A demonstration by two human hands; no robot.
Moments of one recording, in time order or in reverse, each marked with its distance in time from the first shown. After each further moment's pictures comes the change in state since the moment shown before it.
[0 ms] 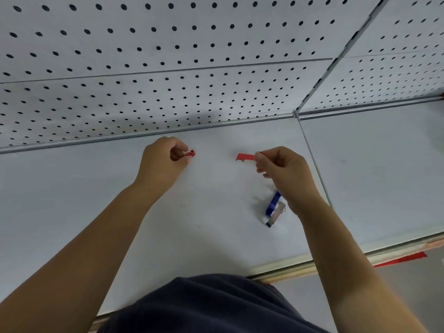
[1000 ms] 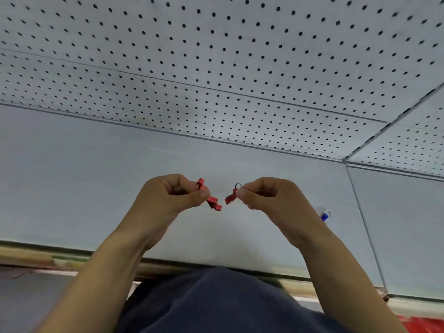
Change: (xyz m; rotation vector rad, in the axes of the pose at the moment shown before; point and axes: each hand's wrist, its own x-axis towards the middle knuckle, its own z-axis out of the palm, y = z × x) left_hand -0.196 -0.022 -0.124 -0.835 0.085 -0.279; right_hand -0.140 -0.083 0.097 -0.086 -0.464 -0.162
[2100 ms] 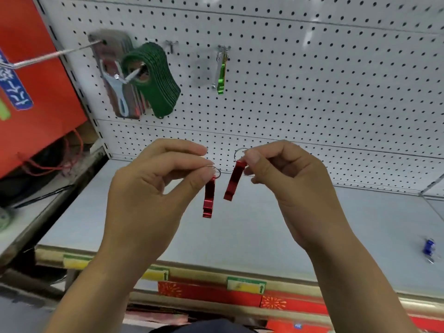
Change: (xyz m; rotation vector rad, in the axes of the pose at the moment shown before) left_hand -0.142 0.119 -0.314 0.295 0.229 0.938; right_hand -0.086 -0.220 0.303 0.300 0.133 -0.574
